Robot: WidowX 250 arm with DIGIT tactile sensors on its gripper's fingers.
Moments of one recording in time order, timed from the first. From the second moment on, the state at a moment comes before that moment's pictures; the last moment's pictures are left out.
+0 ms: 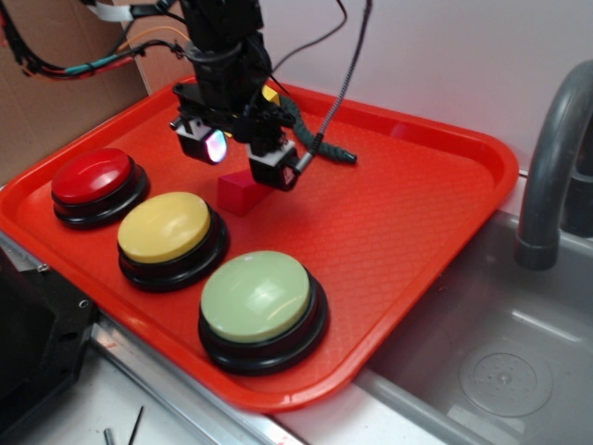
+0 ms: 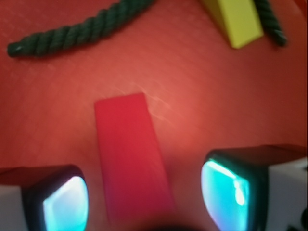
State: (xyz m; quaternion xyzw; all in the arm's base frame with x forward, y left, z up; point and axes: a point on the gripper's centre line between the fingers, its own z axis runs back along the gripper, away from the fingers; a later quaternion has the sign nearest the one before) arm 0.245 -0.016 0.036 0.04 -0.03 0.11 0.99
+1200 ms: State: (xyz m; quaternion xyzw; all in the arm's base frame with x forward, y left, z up) arm 0.256 -0.026 0.025 0.05 0.02 0.13 0.99
